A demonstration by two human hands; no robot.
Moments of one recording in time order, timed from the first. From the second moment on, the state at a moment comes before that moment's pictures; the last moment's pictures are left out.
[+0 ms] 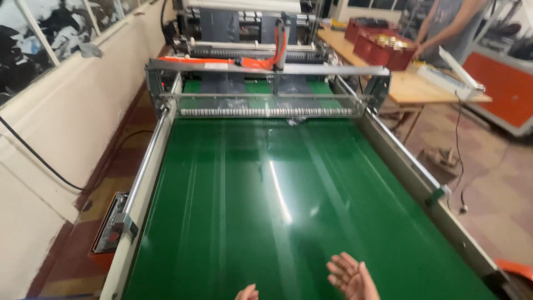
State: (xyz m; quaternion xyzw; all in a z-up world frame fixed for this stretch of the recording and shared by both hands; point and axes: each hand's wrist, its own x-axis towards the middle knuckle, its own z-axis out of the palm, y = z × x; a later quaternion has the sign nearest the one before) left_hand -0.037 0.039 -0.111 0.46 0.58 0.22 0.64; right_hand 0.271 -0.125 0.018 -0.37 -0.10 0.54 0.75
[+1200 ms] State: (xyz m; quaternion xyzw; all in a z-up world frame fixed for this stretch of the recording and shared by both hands) left_hand 0.334 -0.032 0.054 0.96 0.07 0.26 -0.01; right_hand 0.411 -0.250 -0.007 -0.70 -0.09 0.22 0.67
